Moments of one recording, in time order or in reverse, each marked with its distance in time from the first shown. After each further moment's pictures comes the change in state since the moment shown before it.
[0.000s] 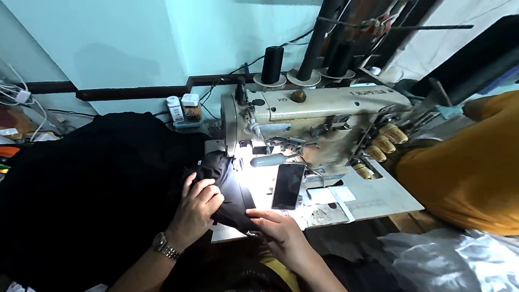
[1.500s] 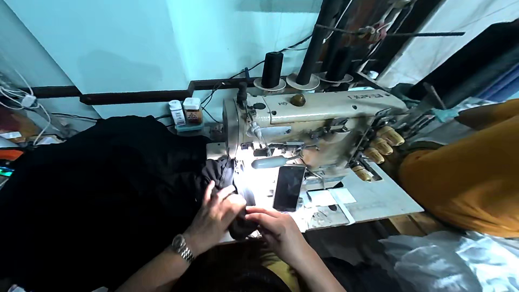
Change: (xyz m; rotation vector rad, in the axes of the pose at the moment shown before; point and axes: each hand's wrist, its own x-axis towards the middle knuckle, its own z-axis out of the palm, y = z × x) left_hand -0.006 0.023 0.024 -0.162 -0.007 0.074; right_hand 0.007 0.003 0.006 -0.051 -0.001 0.055
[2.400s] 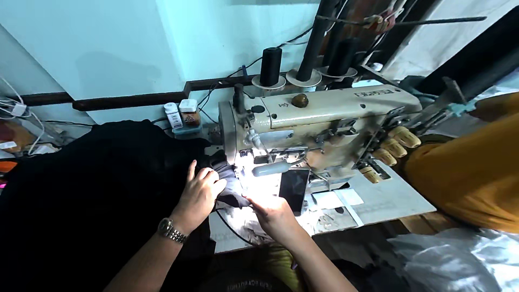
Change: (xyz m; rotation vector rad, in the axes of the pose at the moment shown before) left_hand 0.053 -0.056 -0.023 0.243 -0.259 -0.182; right_hand 0.041 0.037 0.021 -0.353 0.163 -0.048
